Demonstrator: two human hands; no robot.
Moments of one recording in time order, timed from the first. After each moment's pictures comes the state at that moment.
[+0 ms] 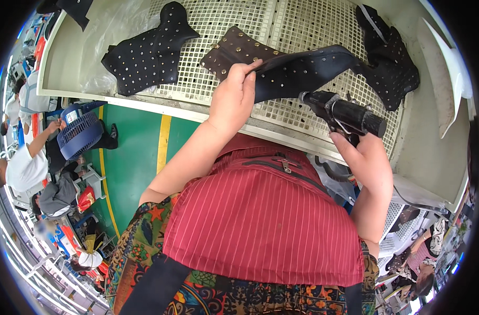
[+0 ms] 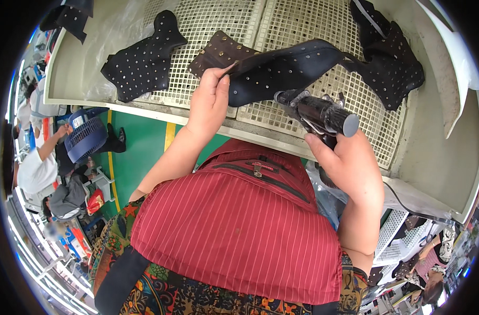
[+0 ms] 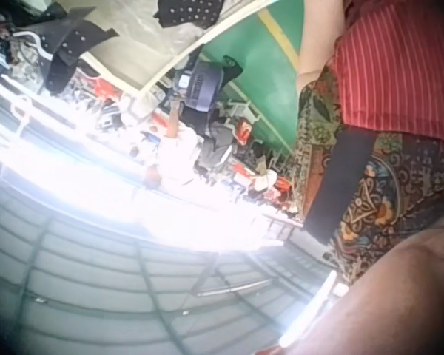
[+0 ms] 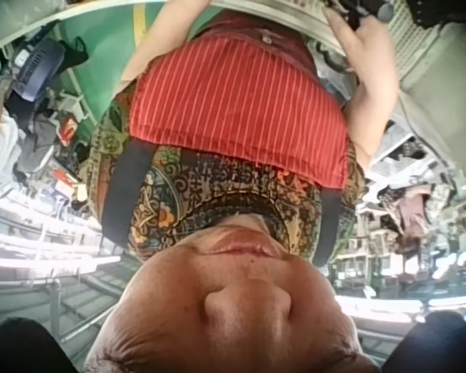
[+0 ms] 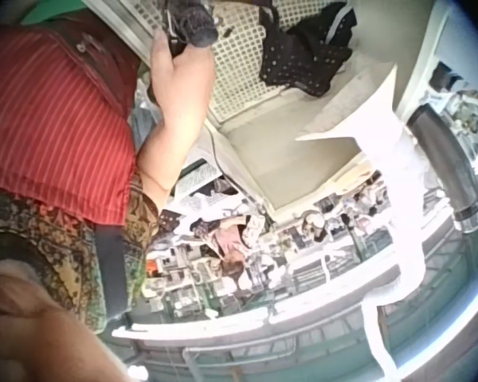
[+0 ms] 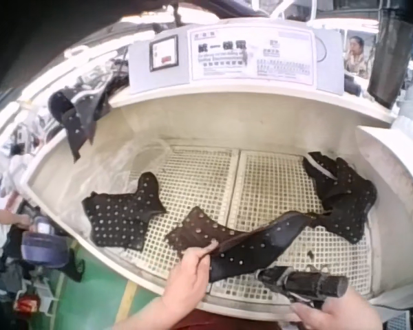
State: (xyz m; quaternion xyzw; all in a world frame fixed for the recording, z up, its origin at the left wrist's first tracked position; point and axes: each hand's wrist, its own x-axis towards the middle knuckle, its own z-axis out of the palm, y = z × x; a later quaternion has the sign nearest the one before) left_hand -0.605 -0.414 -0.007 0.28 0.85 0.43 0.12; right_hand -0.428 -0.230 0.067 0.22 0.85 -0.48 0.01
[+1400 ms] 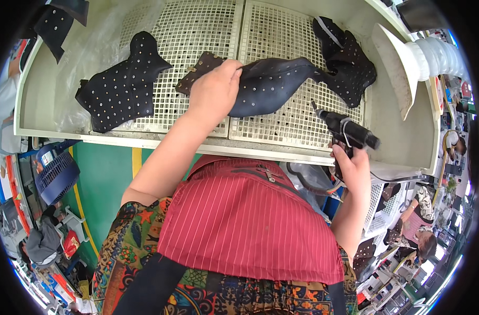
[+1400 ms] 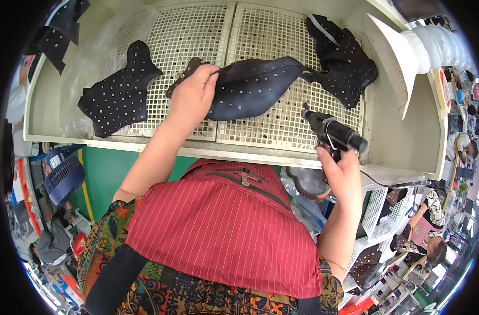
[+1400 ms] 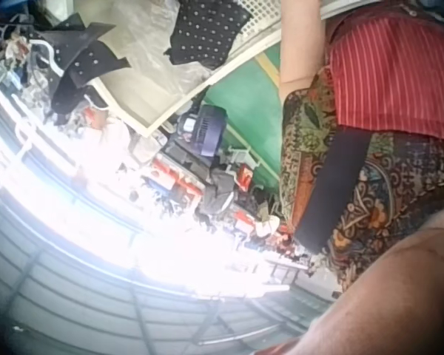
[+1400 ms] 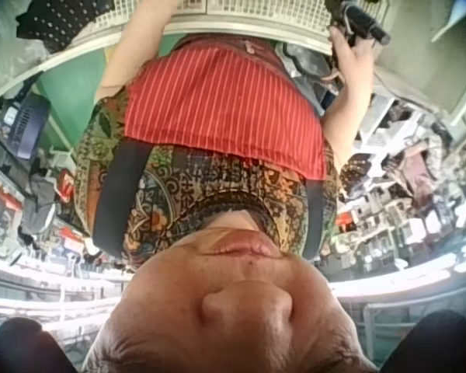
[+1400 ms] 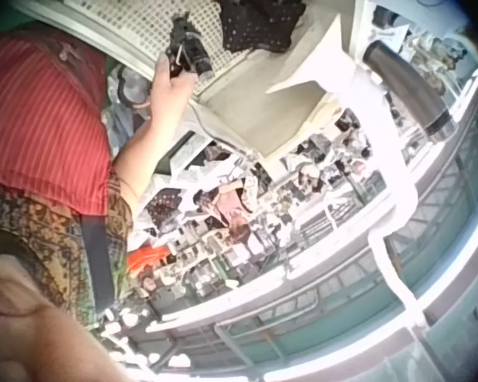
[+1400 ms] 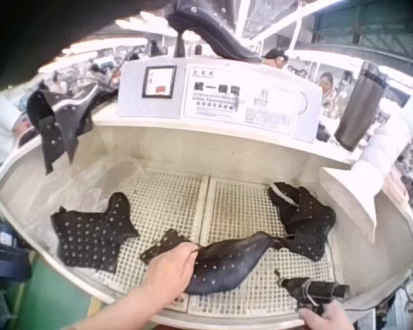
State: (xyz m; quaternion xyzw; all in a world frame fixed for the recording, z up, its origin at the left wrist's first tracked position) left_hand -0.661 -0.386 0.003 0.41 0.82 0.39 0.06; right_hand -0.377 -0.231 0.060 0.41 0.79 -0.44 -0.11
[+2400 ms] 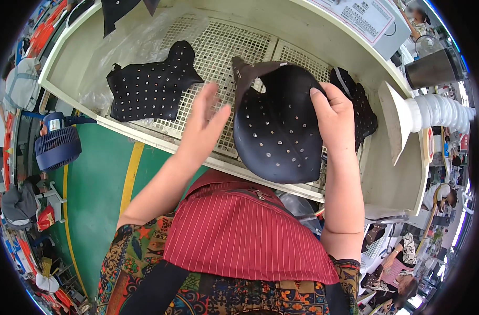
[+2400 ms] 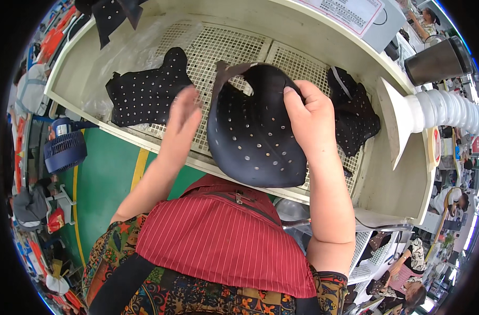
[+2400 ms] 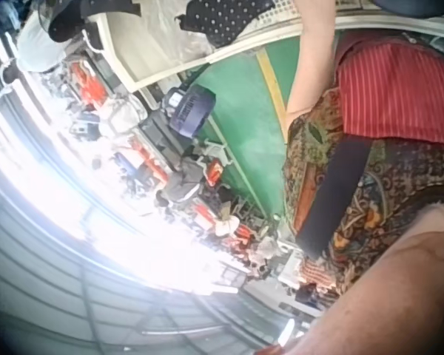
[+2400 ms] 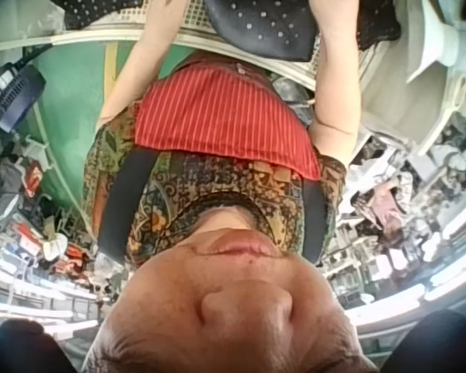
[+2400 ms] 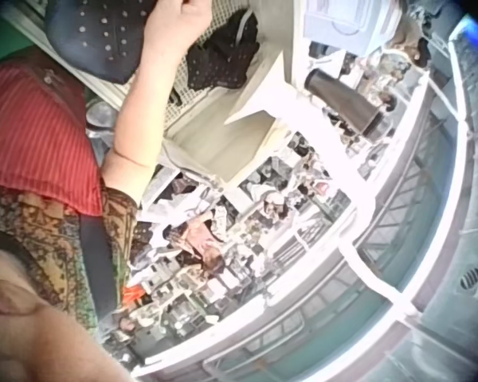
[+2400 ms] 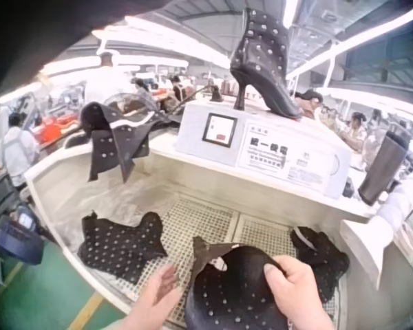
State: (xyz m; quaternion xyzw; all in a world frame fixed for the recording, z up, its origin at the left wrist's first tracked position) left_hand -0.639 -0.457 0.027 0.20 0.67 0.70 0.12; right_hand -0.559 -0.242 0.108 0.23 0.80 -0.52 -0.20
